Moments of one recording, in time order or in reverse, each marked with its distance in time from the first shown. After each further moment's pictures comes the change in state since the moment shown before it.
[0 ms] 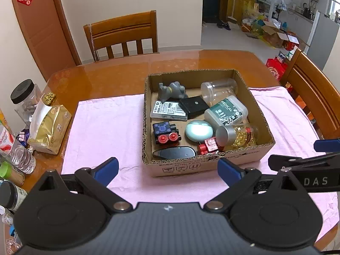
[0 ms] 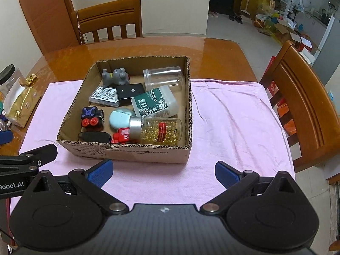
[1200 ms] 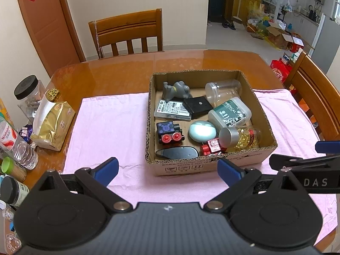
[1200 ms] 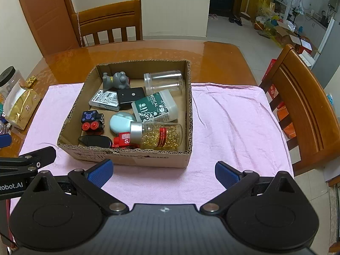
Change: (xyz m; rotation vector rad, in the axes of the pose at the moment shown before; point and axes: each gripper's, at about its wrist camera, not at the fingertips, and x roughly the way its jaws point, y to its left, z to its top) left arm 0.000 0.002 0.003 -0.028 0.012 0.017; right arm -0.002 0.001 0.004 -0.009 -0.011 -0.001
